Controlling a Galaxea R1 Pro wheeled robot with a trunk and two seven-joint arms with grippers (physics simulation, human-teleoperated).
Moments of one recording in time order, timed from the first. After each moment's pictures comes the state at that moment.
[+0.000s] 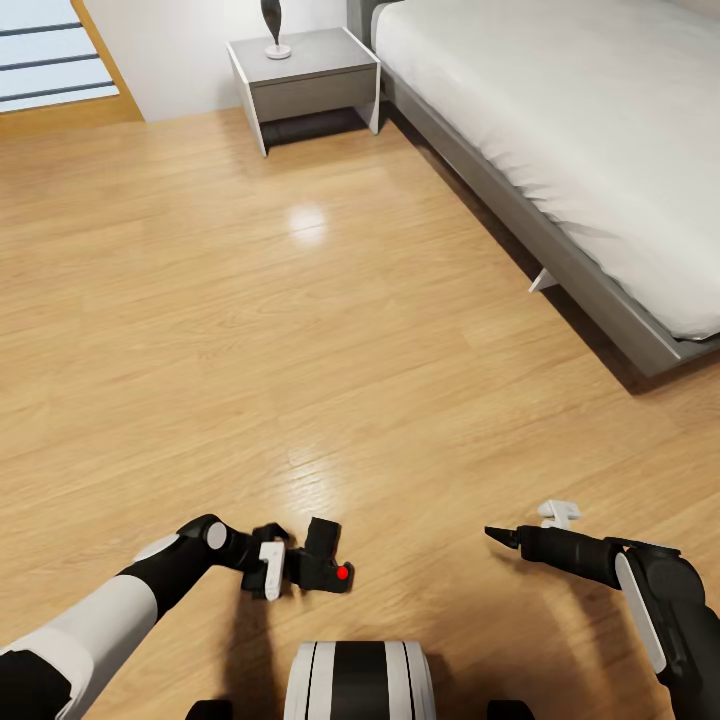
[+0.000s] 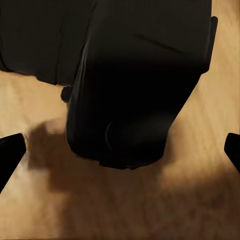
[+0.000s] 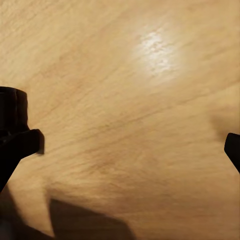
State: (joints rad) left arm -0.80 0.16 -0.54 -0.51 -0.68 -0.21 -0.80; right arm -0.36 -0.21 -0.26 -1.37 -0.05 0.90 0.74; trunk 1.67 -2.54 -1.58
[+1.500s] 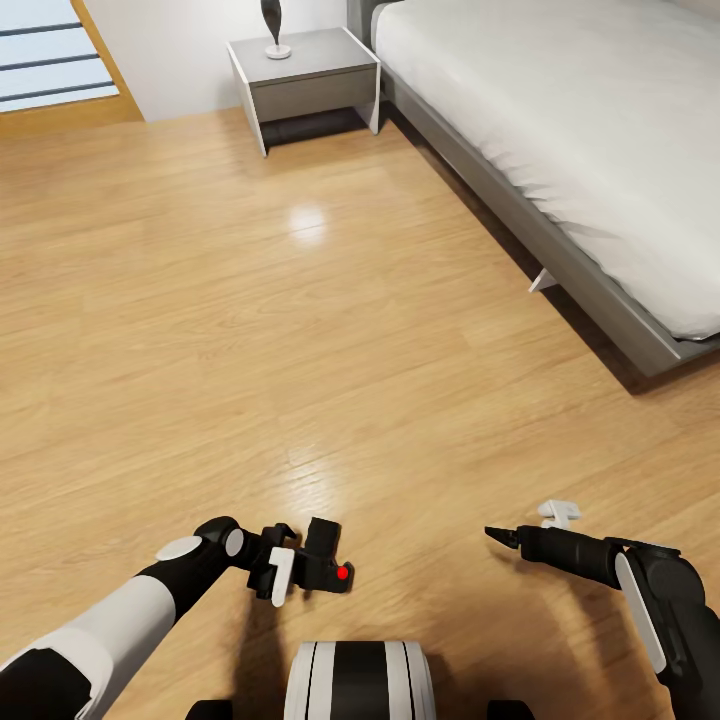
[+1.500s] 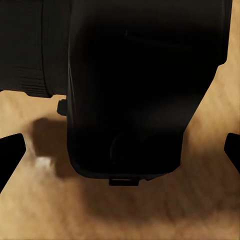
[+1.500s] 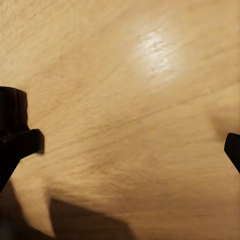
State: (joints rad) left arm -0.80 0.10 -0.54 -0.49 -0.90 -0.21 -0.72; right arm -0.36 -0.21 -0.26 -1.37 -0.05 0.90 0.74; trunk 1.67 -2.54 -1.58
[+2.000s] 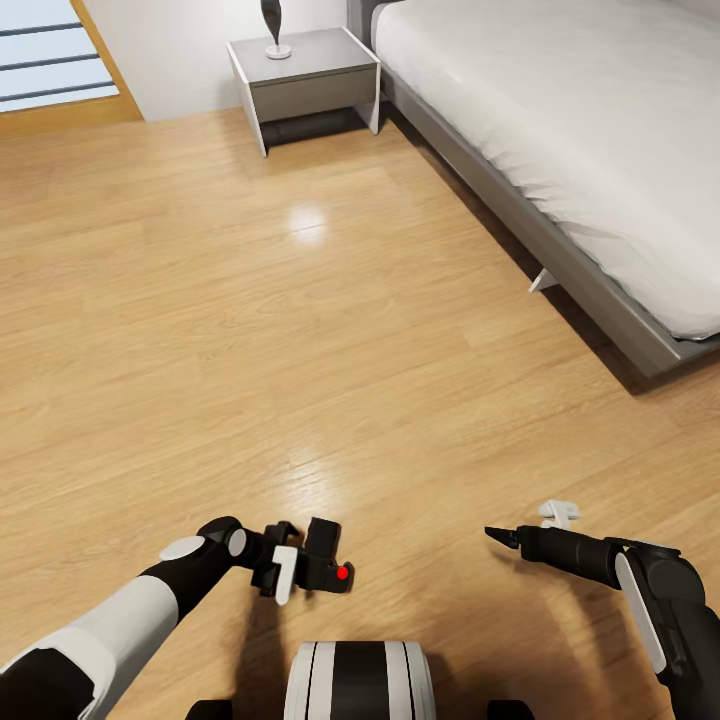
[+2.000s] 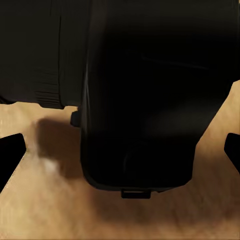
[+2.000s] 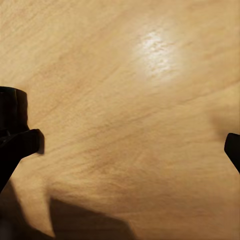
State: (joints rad) left arm -0.80 0.09 -0.54 -0.49 -0.90 -0.21 -0.70; right arm -0.36 -0.21 -0.25 -1.37 -0.05 0.90 0.74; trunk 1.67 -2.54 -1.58
